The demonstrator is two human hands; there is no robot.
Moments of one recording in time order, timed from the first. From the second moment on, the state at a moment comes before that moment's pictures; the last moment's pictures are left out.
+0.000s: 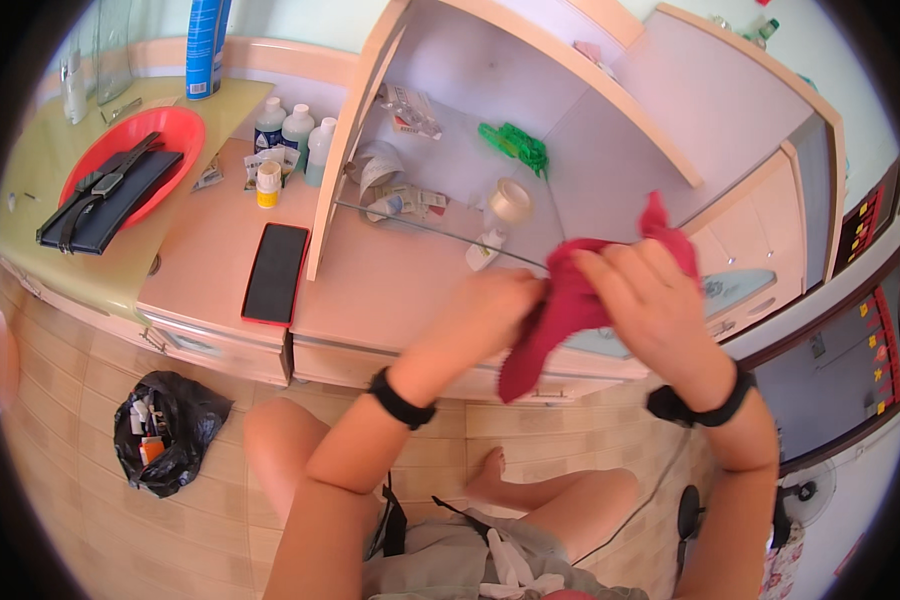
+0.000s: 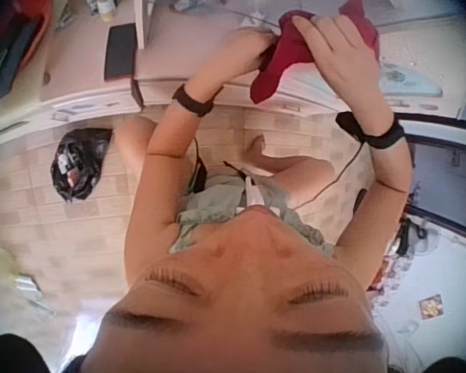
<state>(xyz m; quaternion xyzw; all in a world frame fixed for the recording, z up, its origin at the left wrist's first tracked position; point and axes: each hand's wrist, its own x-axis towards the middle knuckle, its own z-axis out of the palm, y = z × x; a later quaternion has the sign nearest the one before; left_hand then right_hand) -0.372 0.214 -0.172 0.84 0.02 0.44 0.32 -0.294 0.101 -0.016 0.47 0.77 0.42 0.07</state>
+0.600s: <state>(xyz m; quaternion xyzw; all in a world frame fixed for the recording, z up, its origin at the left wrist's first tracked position) -0.421 0.258 -0.311 0.90 0.37 0.20 0.09 -0.262 0.180 -0.274 0.74 0.67 -0.06 -0.03</state>
